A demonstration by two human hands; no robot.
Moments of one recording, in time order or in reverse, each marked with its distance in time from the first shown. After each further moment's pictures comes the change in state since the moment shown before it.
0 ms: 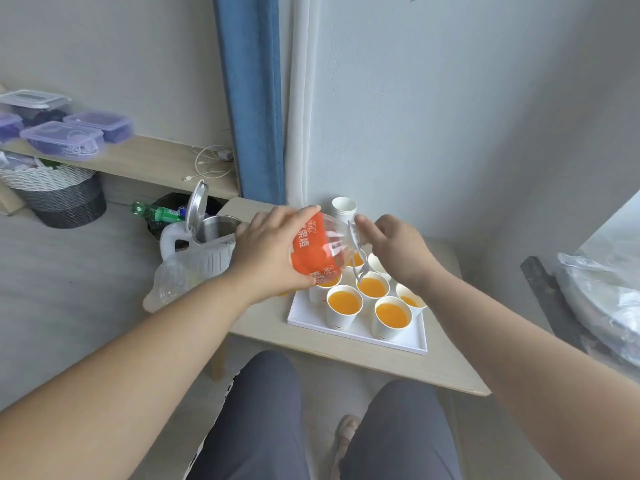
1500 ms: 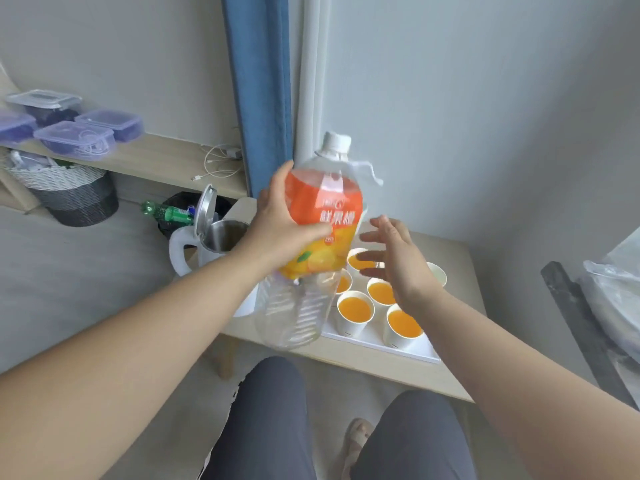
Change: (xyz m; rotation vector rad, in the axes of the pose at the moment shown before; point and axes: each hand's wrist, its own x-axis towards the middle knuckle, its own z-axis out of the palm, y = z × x) left_hand 0.036 0.000 -0.012 -0.780 0.102 -0.316; right_hand 0.003 -0.007 0.025 0.777 -0.040 0.164
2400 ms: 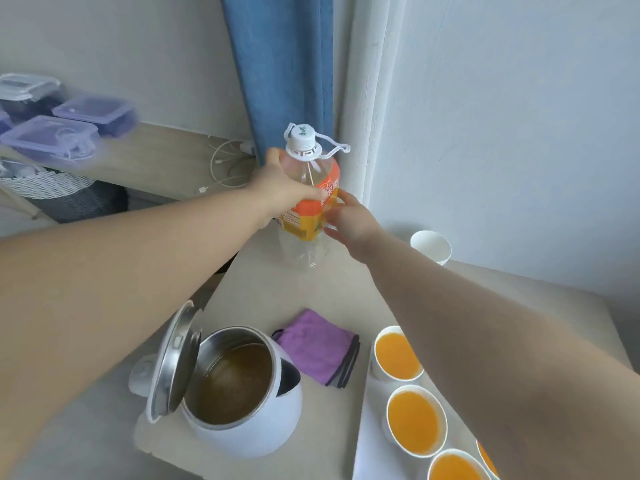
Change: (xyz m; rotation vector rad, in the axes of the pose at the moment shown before) left_hand 0.341 -0.125 -0.030 0.143 -0.037 -0.356; right_hand 0.372 0.050 0.148 0.089 -0.171 0.281
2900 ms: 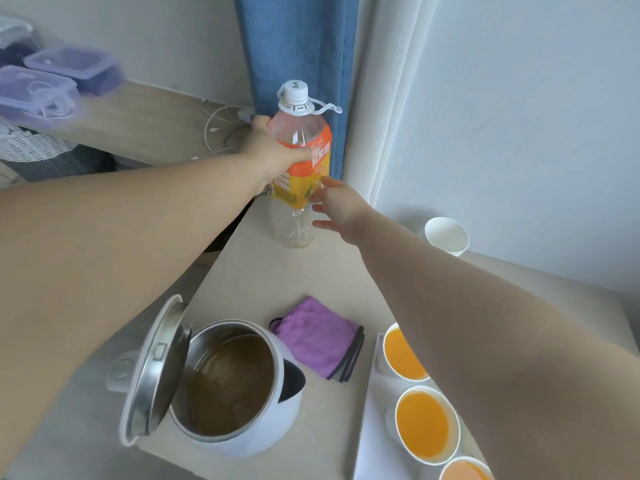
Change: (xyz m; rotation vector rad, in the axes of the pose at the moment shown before) left_hand 0.058 -0.030 -0.004 -0.132 0.111 -0.025; right_hand 0.044 0.015 0.023 -0.158 -0.062 0.136
